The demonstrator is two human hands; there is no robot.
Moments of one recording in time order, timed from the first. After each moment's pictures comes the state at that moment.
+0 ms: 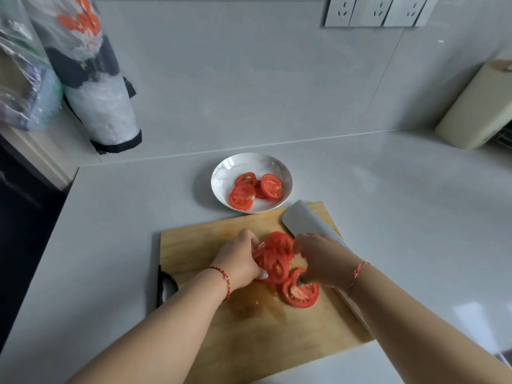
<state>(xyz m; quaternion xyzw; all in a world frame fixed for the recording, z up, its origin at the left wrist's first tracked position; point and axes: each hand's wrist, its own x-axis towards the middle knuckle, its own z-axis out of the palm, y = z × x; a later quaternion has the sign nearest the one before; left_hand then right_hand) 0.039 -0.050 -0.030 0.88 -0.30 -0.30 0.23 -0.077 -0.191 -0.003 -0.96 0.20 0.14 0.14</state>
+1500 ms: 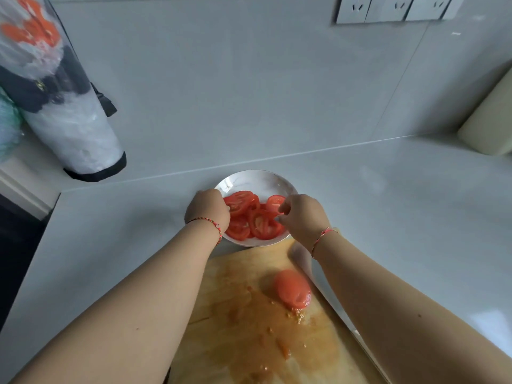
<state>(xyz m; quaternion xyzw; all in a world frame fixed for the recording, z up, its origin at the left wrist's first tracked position) 0.188 -0.122 -0.019 0.96 -0.21 -0.09 0.15 0.061 -0.250 -0.019 -0.89 0.35 -0.04 0.28</state>
